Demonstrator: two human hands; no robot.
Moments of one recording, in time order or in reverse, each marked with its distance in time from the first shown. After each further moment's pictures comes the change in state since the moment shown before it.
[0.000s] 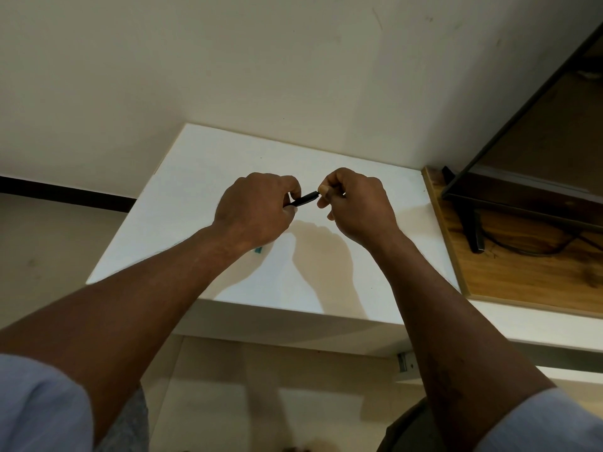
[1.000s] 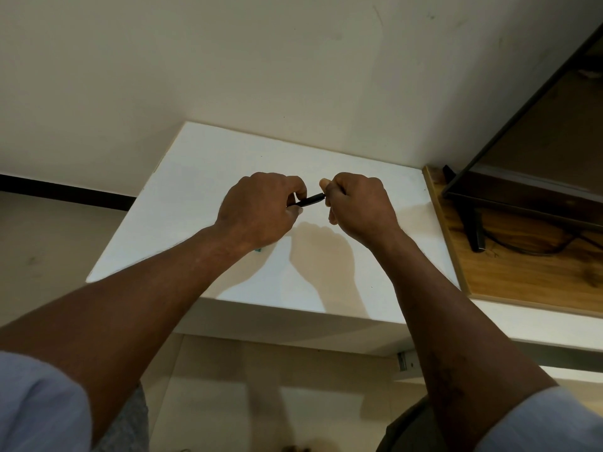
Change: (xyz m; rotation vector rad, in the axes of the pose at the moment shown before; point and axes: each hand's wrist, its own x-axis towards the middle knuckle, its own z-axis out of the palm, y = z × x) left_hand -0.003 0.005 -0.001 -0.023 0.002 0.044; right_hand 0.001 -0.002 -0.003 -0.068 -0.031 0.064
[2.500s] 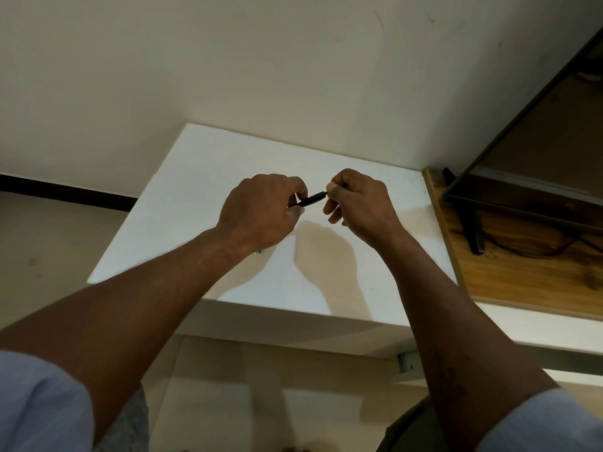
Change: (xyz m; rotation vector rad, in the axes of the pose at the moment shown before) left_hand -0.001 0.003 -0.002 -0.021 0.011 -0.005; right_hand 0.004 0.012 0.000 0.333 -0.039 0.041
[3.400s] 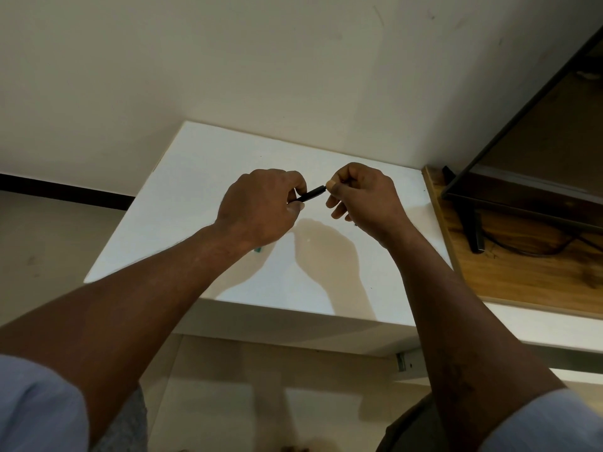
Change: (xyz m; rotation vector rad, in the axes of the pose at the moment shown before) left_hand 0.002 0.000 -0.002 -0.014 0.019 -0.001; right_hand -0.001 -0.006 -0.011 0.056 0.014 0.009
